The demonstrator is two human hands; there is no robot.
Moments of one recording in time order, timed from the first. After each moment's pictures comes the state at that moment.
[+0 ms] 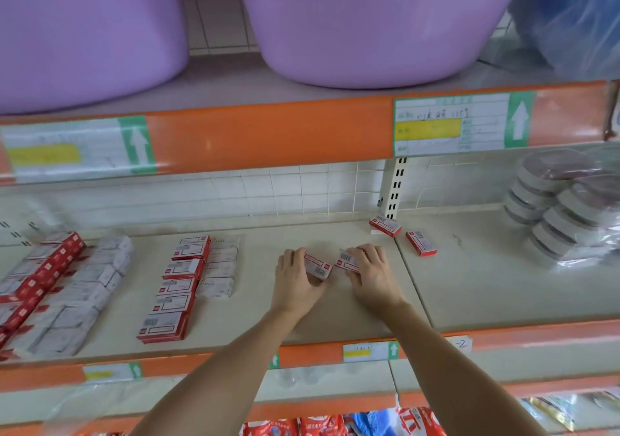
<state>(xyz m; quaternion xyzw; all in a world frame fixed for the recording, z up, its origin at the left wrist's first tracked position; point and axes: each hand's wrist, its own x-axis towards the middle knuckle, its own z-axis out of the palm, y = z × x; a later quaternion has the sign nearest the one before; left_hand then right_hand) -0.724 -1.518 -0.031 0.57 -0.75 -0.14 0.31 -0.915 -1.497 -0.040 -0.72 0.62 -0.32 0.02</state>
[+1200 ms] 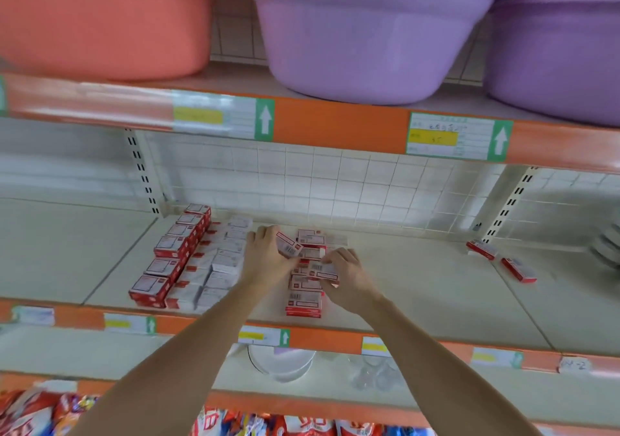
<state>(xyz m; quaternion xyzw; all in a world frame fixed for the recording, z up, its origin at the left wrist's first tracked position) -0.414 -1.538 0.025 0.63 -0.69 -0.09 0.34 -0.619 -1.507 0.004 -0.80 0.52 -0.29 0.07</state>
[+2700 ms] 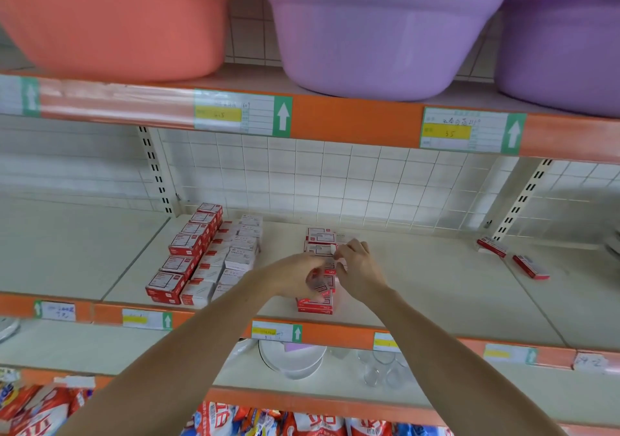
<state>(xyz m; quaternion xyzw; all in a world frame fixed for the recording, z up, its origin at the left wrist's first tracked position) -0.421 -1.508 0.063 0.43 -0.86 -0.26 0.05 -0.611 -1.520 0.004 -0.77 0.58 -0.28 0.04</state>
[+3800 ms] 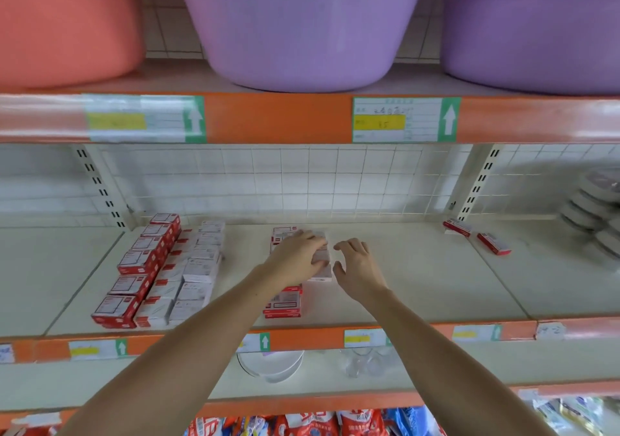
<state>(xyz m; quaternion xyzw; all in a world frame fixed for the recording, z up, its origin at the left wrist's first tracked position) -0.496 -1.543 0.050 0.42 -0.89 -0.10 0.12 -0.672 -1.511 -0.005 -0.71 0.65 -0.28 0.06</state>
